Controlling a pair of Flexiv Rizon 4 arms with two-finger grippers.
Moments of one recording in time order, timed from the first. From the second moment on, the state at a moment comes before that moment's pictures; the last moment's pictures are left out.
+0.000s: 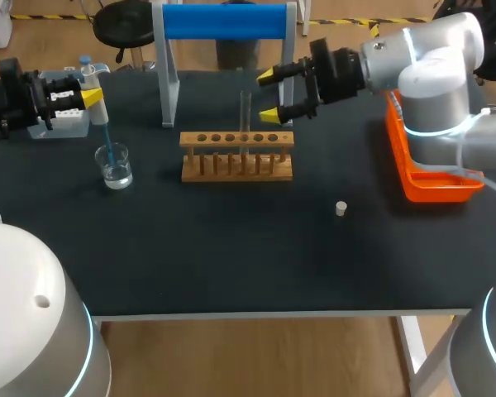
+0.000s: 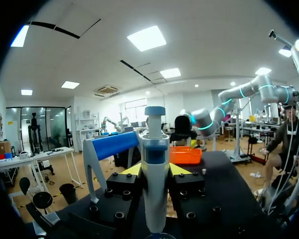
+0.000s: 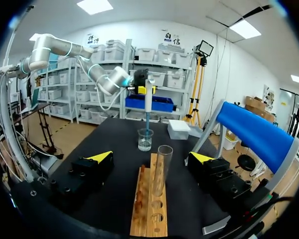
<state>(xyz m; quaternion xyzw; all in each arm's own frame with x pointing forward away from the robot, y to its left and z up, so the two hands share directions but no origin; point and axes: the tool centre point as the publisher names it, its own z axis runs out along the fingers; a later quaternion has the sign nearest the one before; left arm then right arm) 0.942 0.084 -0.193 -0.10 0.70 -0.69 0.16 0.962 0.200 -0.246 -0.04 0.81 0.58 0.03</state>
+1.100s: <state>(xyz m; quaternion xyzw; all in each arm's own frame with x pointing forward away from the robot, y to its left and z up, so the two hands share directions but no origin) 0.942 0.084 -0.193 -0.10 0.70 -0.69 0.16 0.955 0.234 -0.285 -0.02 0.85 0.53 0.05</state>
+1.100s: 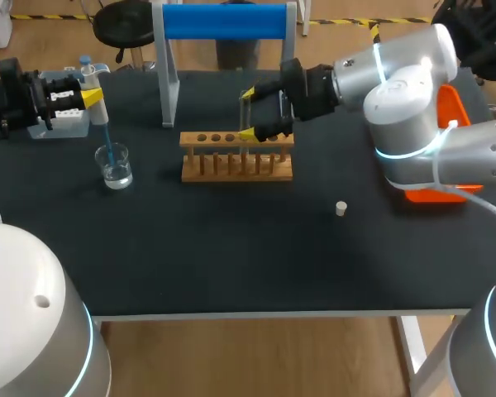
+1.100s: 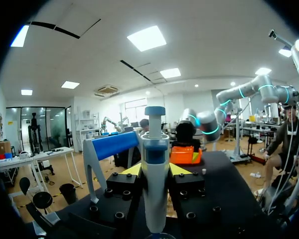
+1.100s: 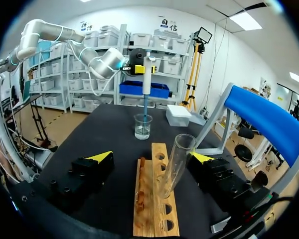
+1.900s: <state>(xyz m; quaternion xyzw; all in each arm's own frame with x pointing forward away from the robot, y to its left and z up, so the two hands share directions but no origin) 0.942 0.084 -0.193 -0.10 0.70 -0.69 0.16 0.962 0.240 -0.297 -0.04 0.86 0.51 0.07</state>
